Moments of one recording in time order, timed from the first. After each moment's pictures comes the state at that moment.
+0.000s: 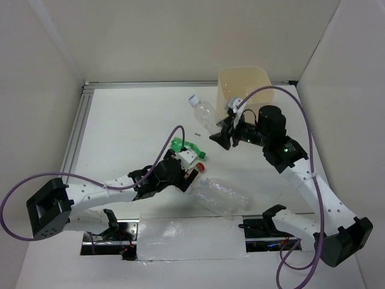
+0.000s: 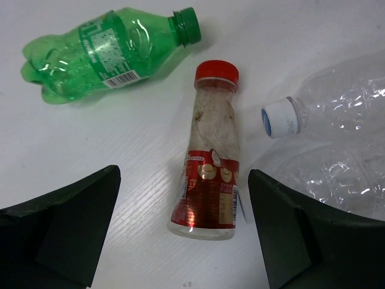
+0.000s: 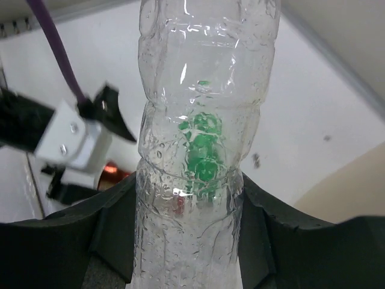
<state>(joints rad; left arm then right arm) -1.02 1.24 0.66 -0.03 -0.32 -0.11 0.45 1.00 1.01 -0.31 -0.57 -0.23</state>
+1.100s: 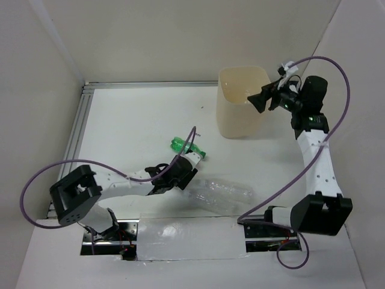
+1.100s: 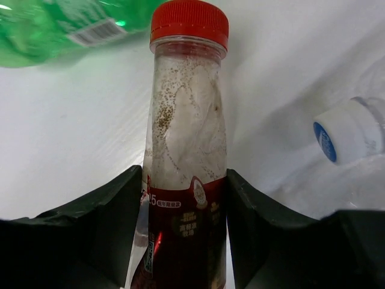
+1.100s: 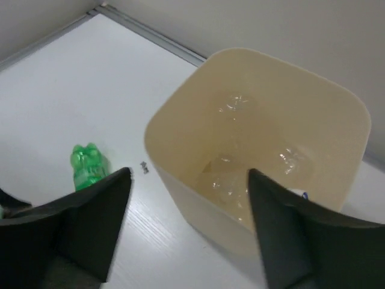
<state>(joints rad) -1.00 1.52 0.72 -0.03 -0.36 -0.16 -0.13 1.31 1.30 -0.18 -0.78 -0.11</state>
